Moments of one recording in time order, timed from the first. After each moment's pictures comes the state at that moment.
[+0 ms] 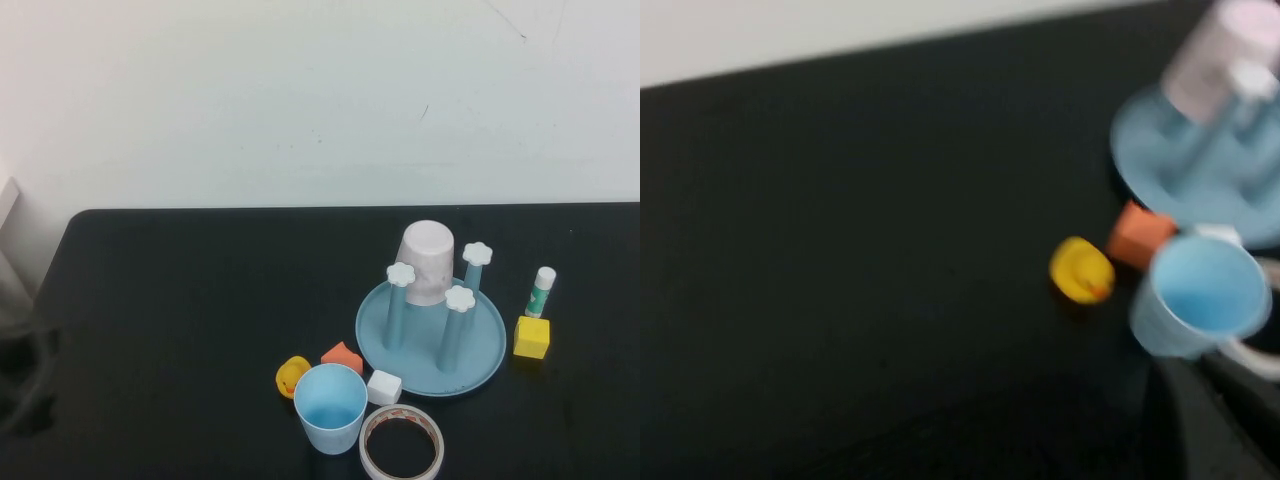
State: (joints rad) right arm 0.00 -0.01 0.02 -0.14 0.38 0.08; left arm -0.05 0.75 -0.72 -0.52 0.75 0.48
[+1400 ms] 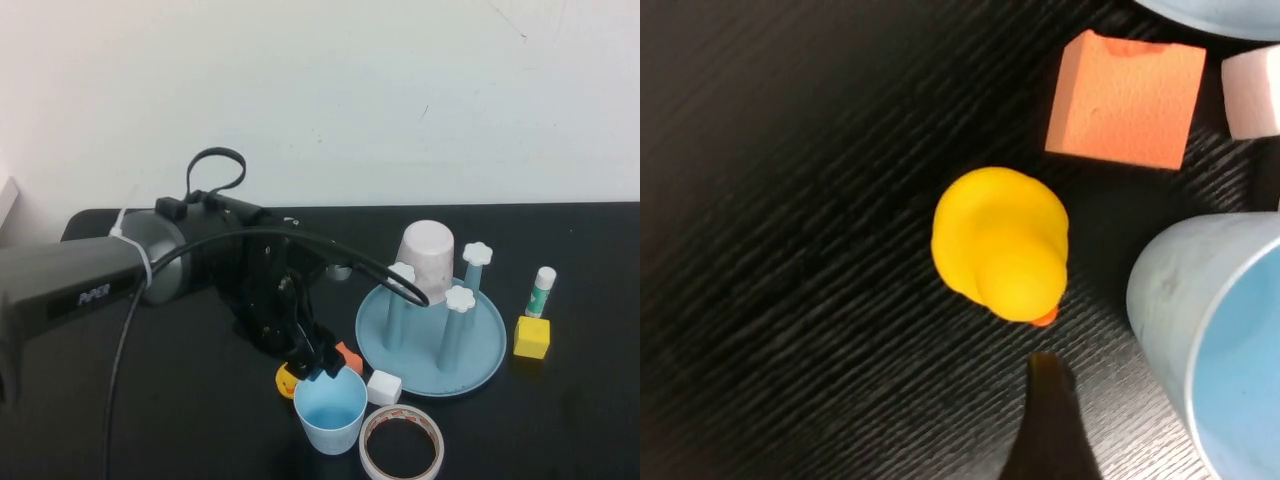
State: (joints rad) right arm 0.00 -0.01 0.02 0.05 0.40 0.09; left arm -0.59 1.95 -1.35 -0.10 0.75 0.15
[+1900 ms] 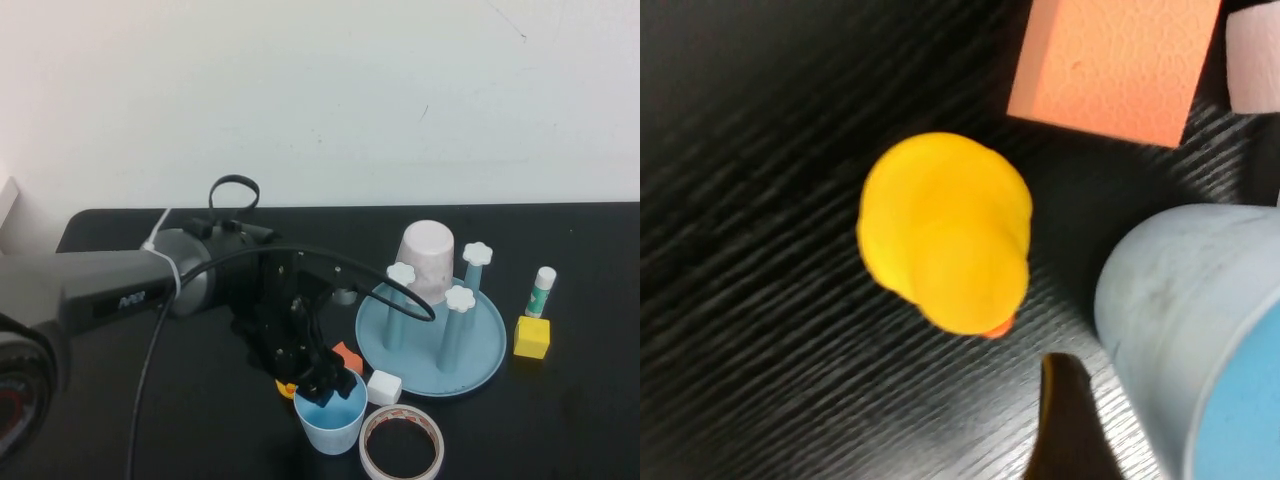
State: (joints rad) right arm 0.00 -0.01 0.03 0.55 0.40 0.10; left arm -0.59 2.04 -1.35 -0.18 0.73 0.15
